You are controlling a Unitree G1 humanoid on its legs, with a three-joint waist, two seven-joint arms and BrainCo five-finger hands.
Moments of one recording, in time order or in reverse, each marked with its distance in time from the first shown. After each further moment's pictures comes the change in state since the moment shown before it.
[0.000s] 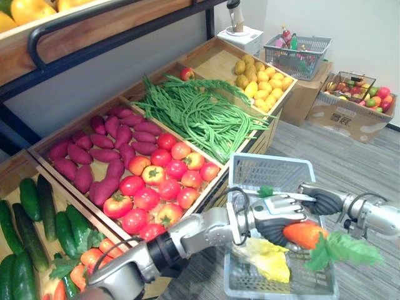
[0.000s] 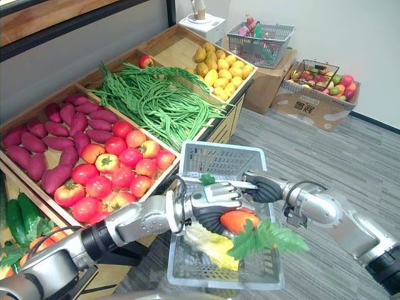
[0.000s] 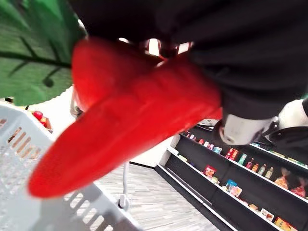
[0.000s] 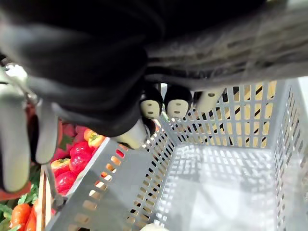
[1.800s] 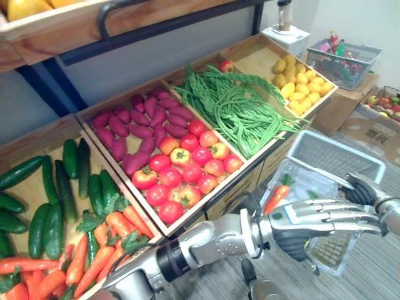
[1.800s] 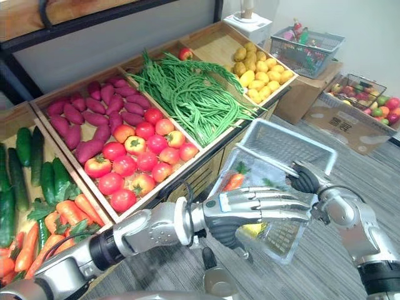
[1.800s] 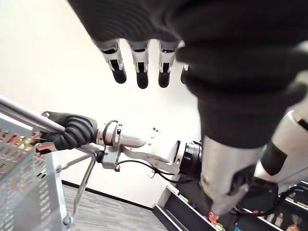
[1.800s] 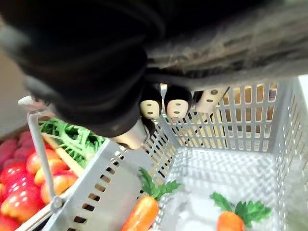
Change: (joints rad) left arm 0.053 -0.022 -0.006 -0.255 -0.060 0.037 -0.036; right arm 0.072 0.313 -0.423 0.376 -0.325 0.053 -0.116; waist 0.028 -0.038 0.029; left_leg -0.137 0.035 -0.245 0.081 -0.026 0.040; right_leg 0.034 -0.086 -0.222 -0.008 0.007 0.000
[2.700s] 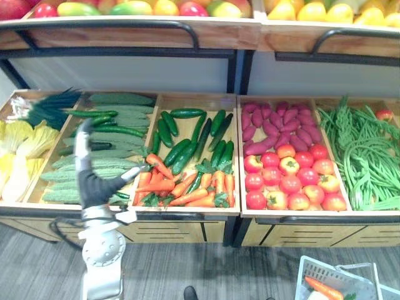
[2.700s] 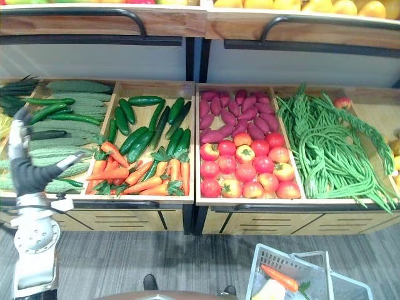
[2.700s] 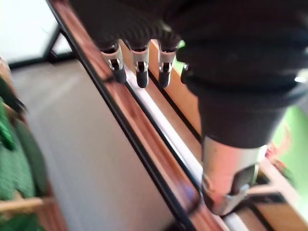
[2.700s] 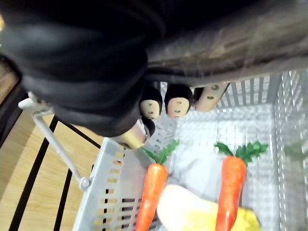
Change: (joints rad) left arm 0.628 -0.142 1.305 -0.104 -0.201 0.180 0.346; right arm 0.105 0.553 -0.564 0.941 0.055 0.121 -0.291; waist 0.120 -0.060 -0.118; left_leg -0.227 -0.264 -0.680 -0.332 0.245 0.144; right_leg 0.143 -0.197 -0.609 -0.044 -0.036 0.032
